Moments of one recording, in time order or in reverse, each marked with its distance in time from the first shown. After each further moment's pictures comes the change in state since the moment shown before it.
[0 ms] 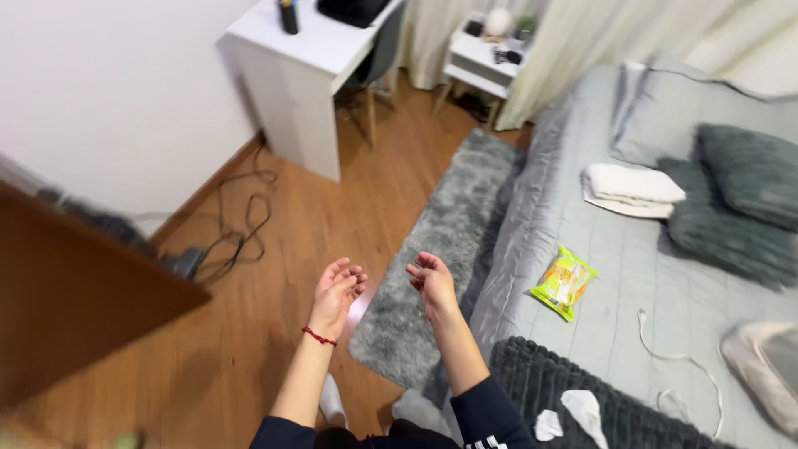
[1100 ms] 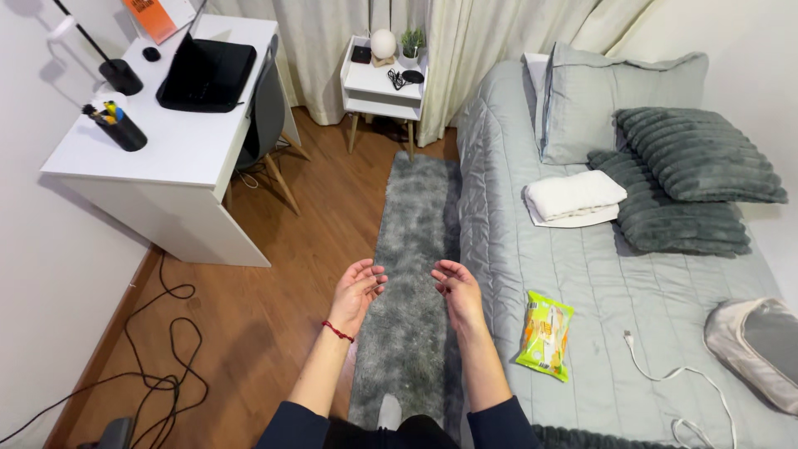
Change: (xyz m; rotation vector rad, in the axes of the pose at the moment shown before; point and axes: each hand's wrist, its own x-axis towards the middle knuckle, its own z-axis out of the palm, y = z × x) left_hand 0.405 -0.040 0.218 0.156 -0.306 -0.309; right_hand 0.271 -0.210 -0.080 0.091 0.315 -0.189
